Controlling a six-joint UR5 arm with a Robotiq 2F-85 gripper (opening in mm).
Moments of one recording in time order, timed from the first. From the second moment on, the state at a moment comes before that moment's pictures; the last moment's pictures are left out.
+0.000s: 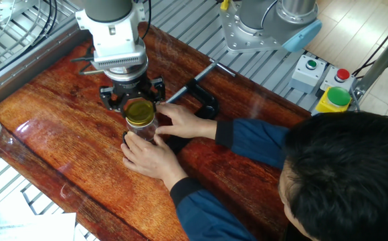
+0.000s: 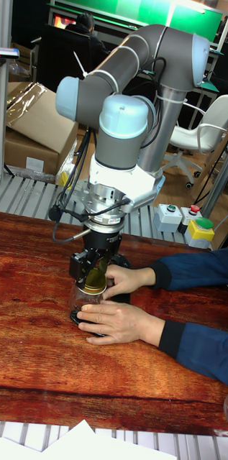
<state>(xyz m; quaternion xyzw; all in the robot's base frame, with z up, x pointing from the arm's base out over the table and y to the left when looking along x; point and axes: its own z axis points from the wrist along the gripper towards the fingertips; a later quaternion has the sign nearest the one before) 0.537 -0.014 0.085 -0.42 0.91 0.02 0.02</state>
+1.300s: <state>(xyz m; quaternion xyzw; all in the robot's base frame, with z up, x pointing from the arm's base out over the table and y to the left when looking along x) 0.524 -0.006 0.086 -0.49 0.87 0.03 0.03</state>
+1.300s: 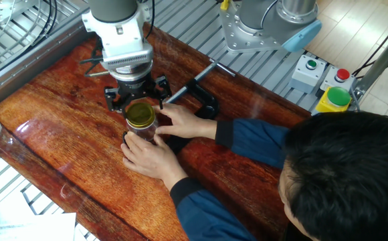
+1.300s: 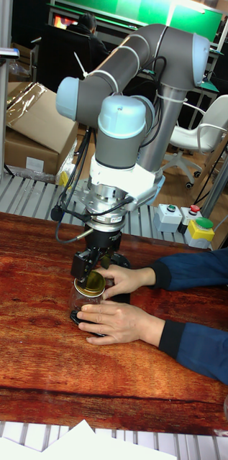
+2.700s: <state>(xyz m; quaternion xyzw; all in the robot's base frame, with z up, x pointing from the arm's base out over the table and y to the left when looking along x) 0.532 -0.009 0.083 -0.76 0.65 0.02 0.04</state>
